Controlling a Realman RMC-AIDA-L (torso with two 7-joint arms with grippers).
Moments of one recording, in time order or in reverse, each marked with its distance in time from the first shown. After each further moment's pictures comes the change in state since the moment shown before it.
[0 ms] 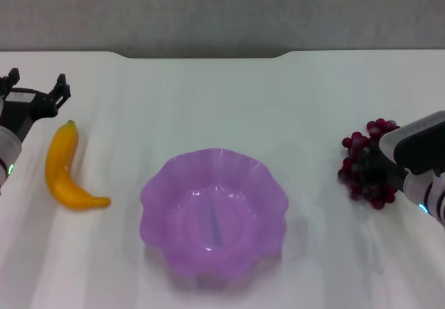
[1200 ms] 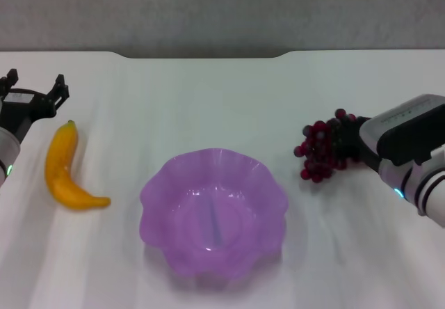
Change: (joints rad) left arm 0.003 0.000 -0.004 0.000 0.000 0.000 0.003; right arm -0.006 0.000 -0.113 -0.080 0.000 -0.152 0.051
